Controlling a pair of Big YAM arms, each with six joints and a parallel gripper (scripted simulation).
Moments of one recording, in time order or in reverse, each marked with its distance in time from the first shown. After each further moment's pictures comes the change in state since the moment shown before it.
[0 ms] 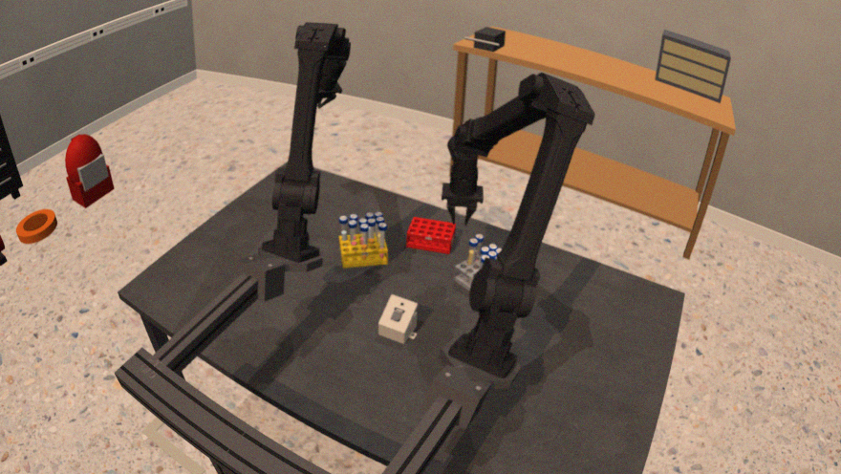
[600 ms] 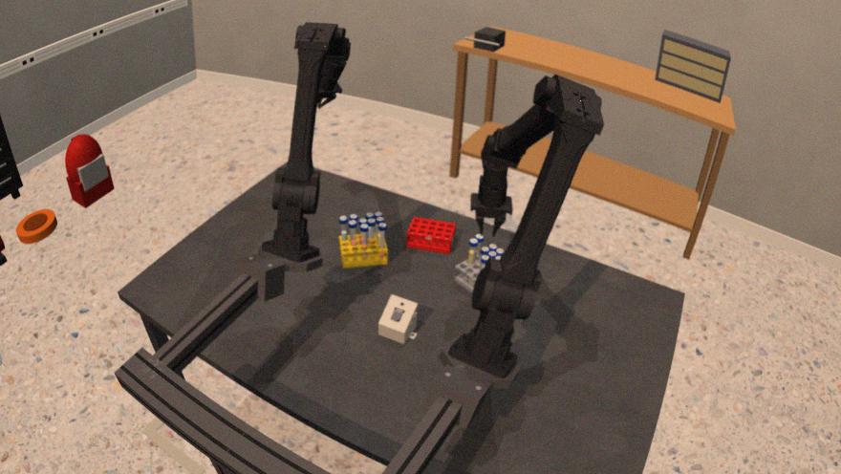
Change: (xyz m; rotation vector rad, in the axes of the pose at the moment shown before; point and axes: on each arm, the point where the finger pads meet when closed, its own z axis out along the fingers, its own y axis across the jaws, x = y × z) left arm 0.000 0.000 0.000 0.000 0.000 0.000; right arm 0.039 -0.071 -0.001 -0.001 -0.004 0.007
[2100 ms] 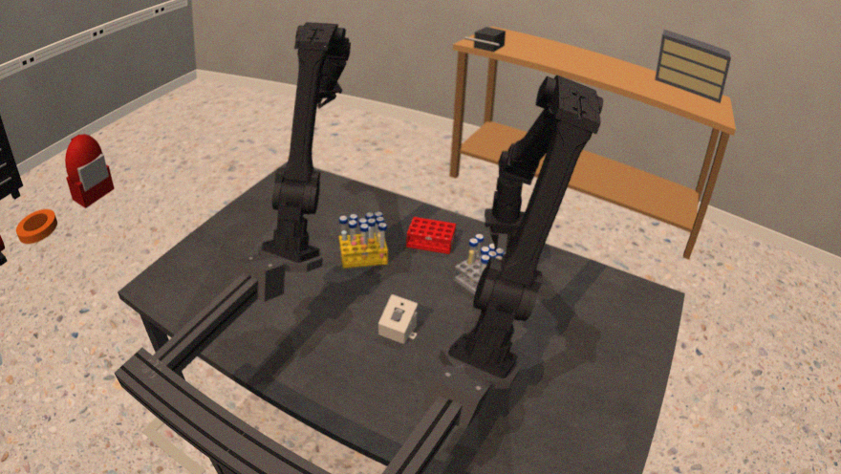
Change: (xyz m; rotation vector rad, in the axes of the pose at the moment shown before) left arm 0.000 0.000 0.000 0.000 0.000 0.000; right arm 0.021 -0.039 0.028 0.003 0.007 -0.018
